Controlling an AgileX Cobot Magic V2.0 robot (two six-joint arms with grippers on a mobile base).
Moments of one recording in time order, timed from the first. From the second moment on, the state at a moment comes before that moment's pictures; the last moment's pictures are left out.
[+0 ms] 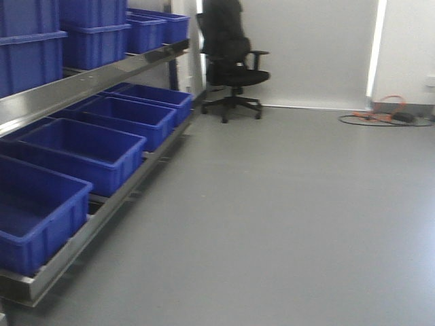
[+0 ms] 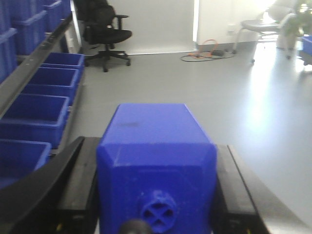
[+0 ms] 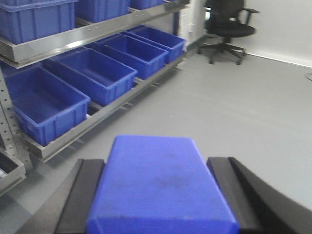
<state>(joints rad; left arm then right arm) -0.55 0.04 -0.46 0.35 0.66 -0.29 0.47 0.07 -0.43 -0.25 0.60 0.24</state>
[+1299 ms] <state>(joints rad) -0.56 0.04 -0.46 0.35 0.66 -0.29 0.47 0.07 -0.43 -0.26 0.60 0.24</state>
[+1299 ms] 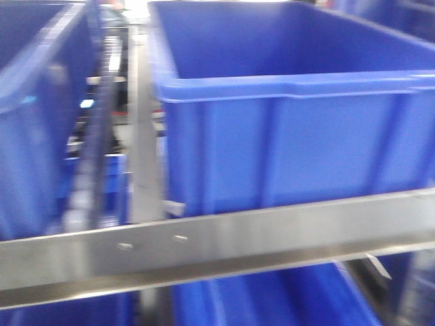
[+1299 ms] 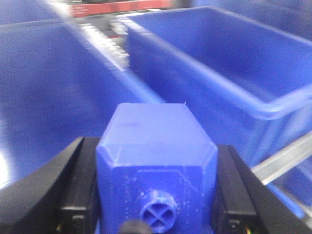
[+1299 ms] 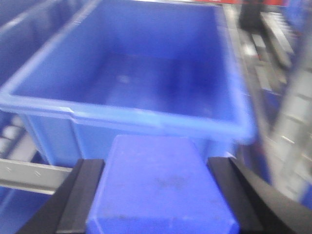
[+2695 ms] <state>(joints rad) -0.56 0.04 -0.46 0.35 0.66 -0.29 0.47 0.07 -0.43 -0.26 0.60 0.24</state>
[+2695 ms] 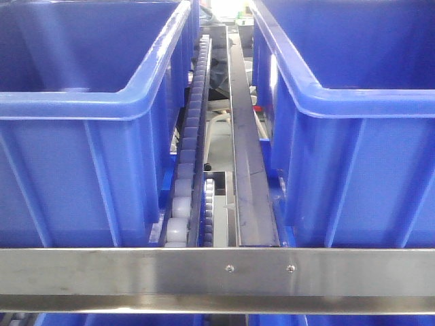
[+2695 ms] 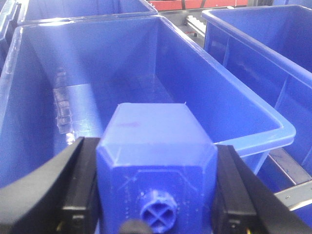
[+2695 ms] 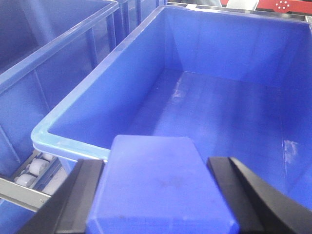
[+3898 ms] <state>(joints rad) -0.25 1.36 -1.16 0.27 0.66 -0.41 0.47 0.07 -0.43 -0.26 0.60 0.24</state>
